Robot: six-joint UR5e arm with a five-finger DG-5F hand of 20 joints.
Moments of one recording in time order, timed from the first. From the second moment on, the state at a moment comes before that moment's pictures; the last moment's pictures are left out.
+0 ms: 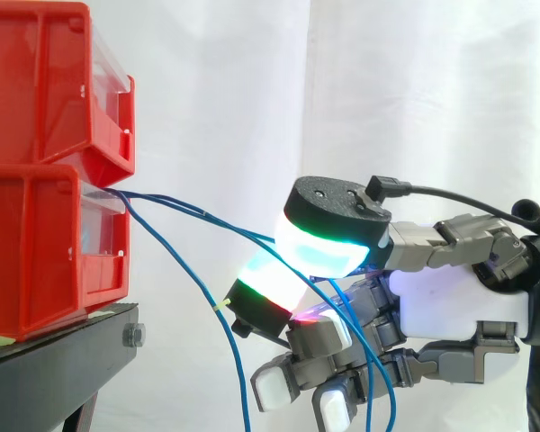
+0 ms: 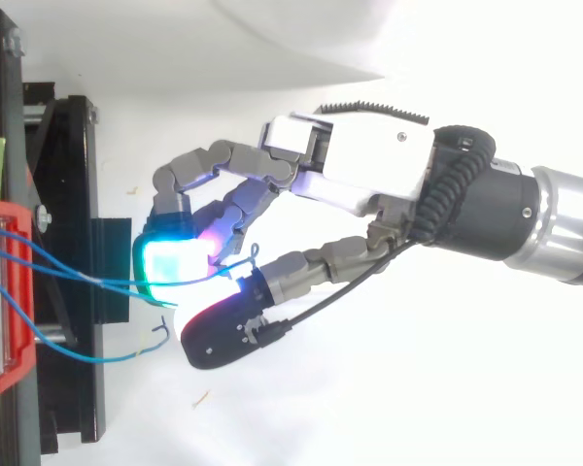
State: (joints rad) arm 0.16 -2.30 -1.30 -2.64 -1.22 -0.09
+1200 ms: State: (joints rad) arm 0.16 -2.30 -1.30 -2.65 -1.22 -0.09
